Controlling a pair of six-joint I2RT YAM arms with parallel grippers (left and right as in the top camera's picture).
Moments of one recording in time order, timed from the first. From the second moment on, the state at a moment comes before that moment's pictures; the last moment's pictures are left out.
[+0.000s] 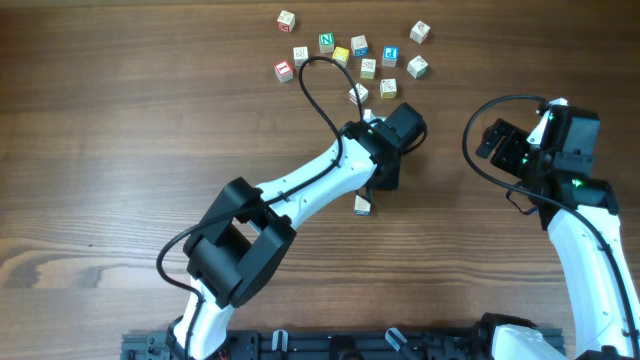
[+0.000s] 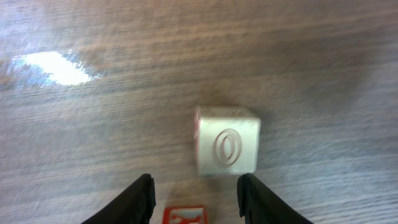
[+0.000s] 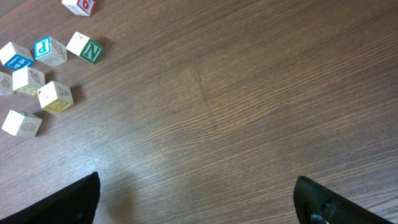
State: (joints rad) left arm -0.82 2.09 1.58 -0.80 -0.10 -0.66; right arm -0.17 1.25 0.85 -0.47 -0.04 0.31
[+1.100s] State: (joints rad) left arm -0.78 2.03 1.57 -0.78 0.00 -0.63; right arm -0.17 1.25 0.85 -0.47 -0.04 0.31
